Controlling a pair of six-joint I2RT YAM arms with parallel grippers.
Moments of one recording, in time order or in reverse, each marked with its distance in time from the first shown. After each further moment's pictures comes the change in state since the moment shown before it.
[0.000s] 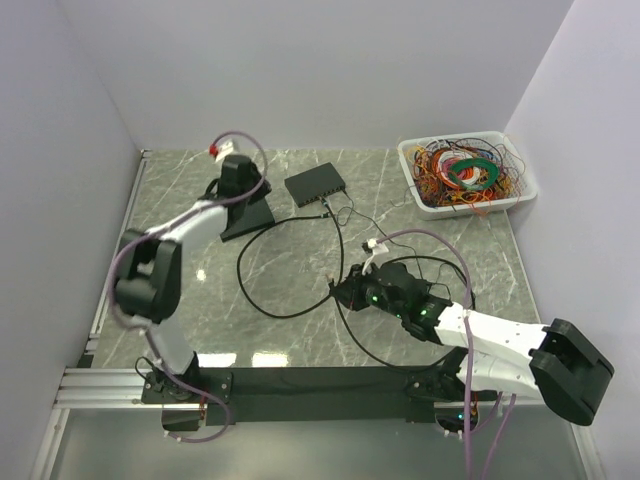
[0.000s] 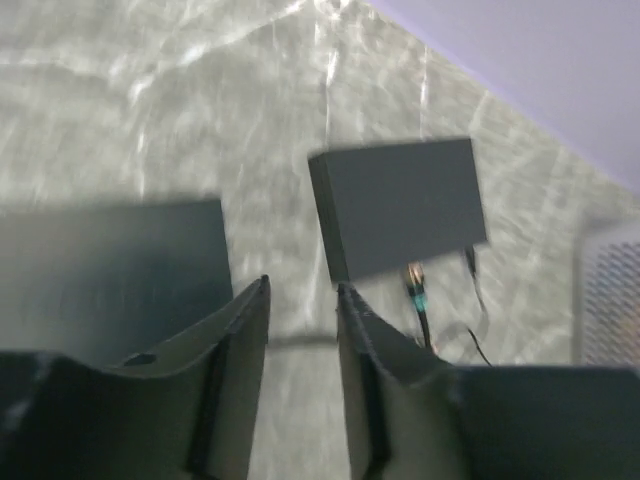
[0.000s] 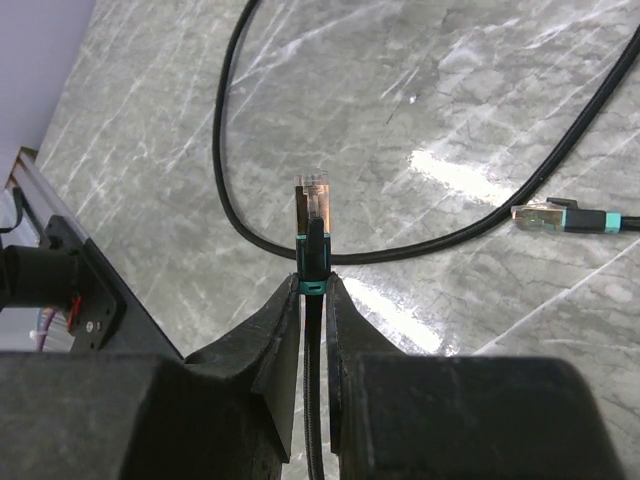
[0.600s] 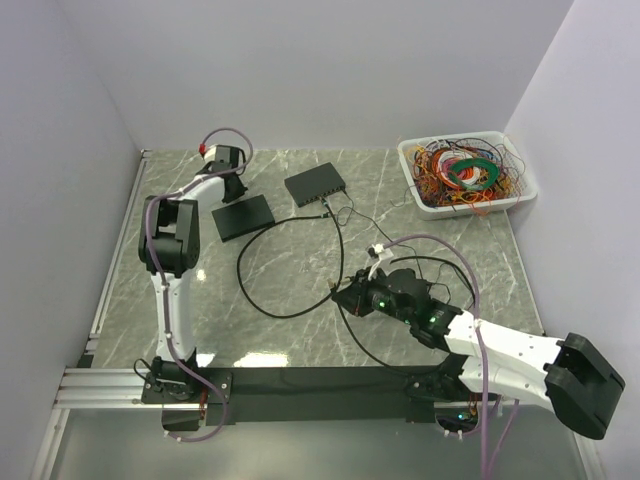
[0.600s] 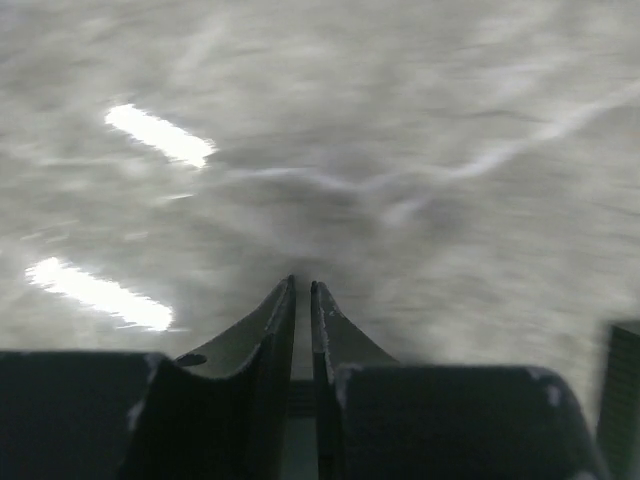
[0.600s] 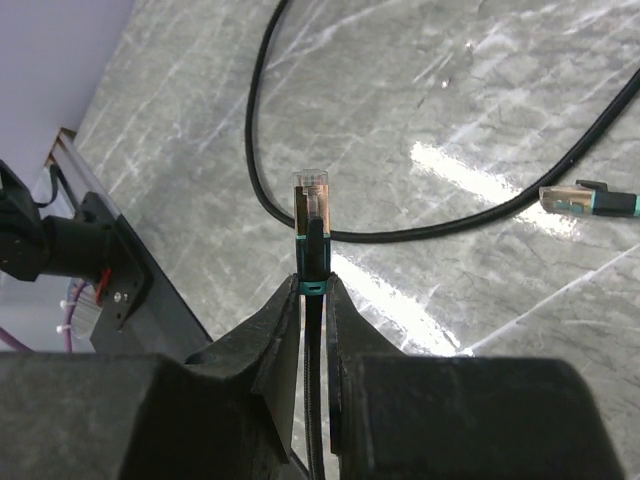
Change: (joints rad) left arm 0.159 0.500 0.506 -0.344 -0.097 0.137; right arm 0.003 -0.107 -0.058 -0.002 -0.055 0.007
